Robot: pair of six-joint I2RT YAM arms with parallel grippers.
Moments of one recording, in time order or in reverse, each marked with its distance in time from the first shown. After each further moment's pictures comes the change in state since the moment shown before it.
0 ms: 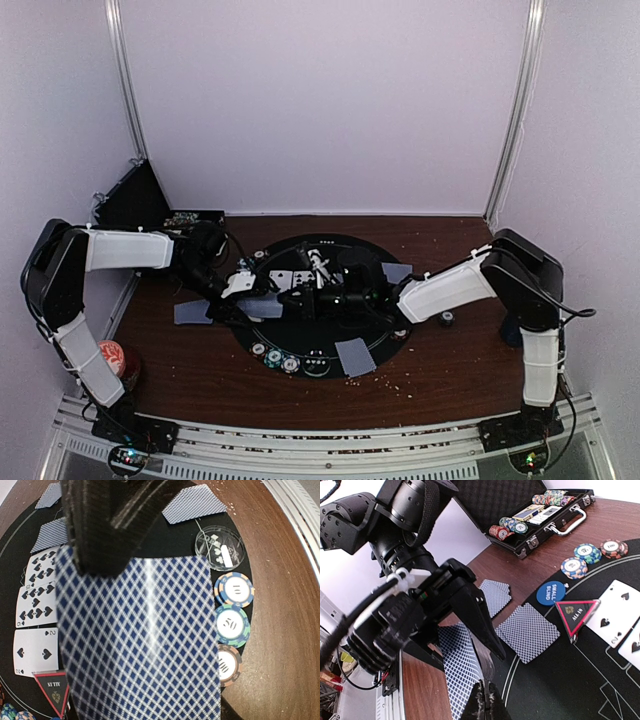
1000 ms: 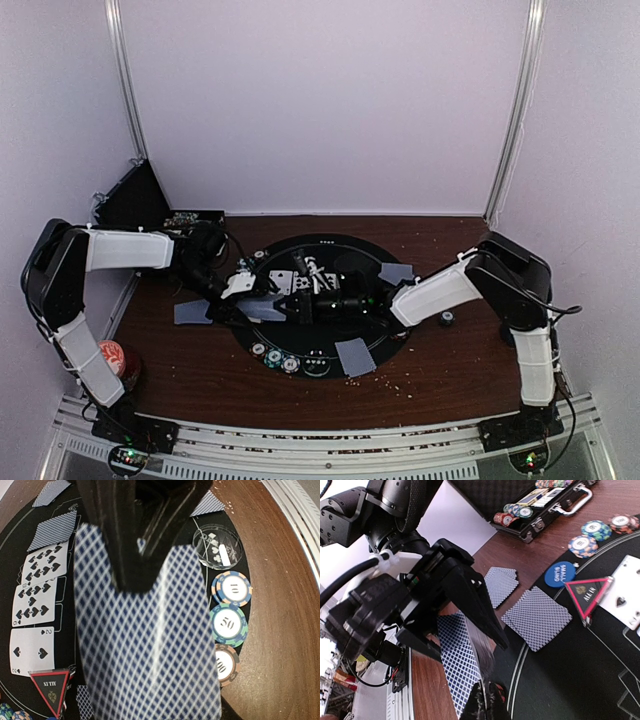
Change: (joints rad) left arm 0.000 0.002 0.000 -0.010 0.000 0.000; right arm -0.005 0.072 0.022 0.058 -0.074 0.083
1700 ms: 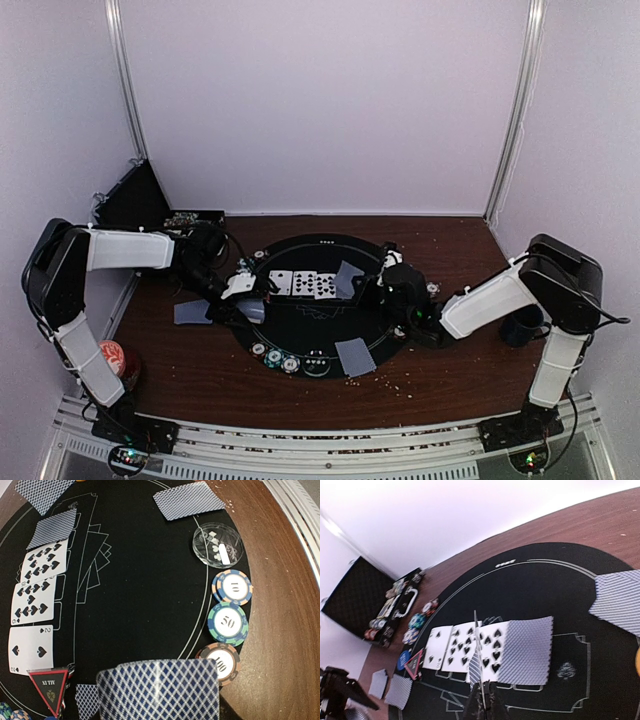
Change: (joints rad) left arm 0.000 0.005 0.000 -0.003 -0.004 -0.001; right arm -0.042 -0.291 -0.401 0.048 0.812 0.190
